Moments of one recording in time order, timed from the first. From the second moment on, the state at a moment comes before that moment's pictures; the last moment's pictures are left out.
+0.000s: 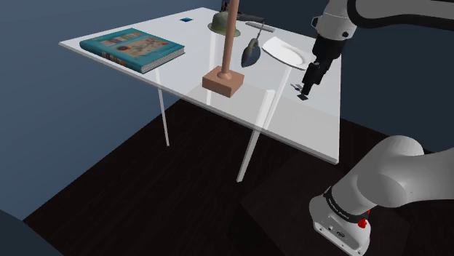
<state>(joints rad) -0.01 -0.76 -0.03 -2.41 -0.08 1.59 -0.15</state>
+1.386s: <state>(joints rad) -0.12 -0.06 0.05 -1.73 -0.12 1.69 0.37</state>
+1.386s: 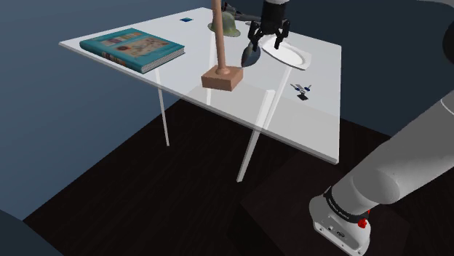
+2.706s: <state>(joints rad) -0.15 0.37 0.00 -1.20 -0.17 1.61 0.60</state>
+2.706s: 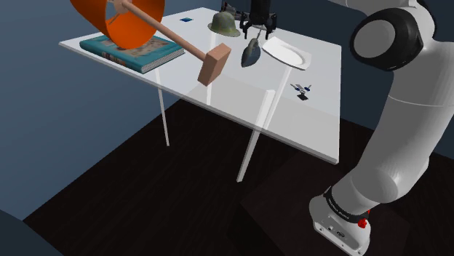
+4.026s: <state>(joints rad) -0.14 0.44 0.00 -0.97 -0.17 1.46 0.58</state>
